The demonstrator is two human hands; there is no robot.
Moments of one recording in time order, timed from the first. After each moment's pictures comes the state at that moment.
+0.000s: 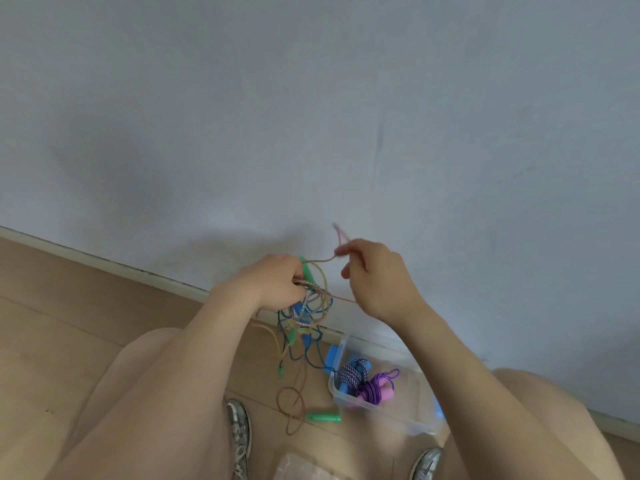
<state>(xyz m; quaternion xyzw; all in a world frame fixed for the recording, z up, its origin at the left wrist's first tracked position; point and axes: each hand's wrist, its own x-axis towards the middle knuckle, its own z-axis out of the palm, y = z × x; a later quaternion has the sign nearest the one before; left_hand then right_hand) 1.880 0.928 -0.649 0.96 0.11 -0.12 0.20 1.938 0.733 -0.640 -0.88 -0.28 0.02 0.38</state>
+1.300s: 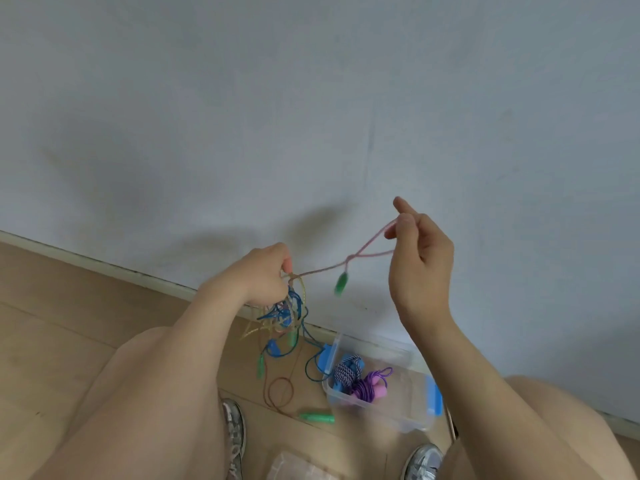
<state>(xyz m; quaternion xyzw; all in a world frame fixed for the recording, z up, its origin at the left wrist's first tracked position) 1.875 0.935 -0.645 0.96 0.13 -0.10 0.23 1.927 0.707 -0.617 -0.73 -0.12 -0.13 0.66</state>
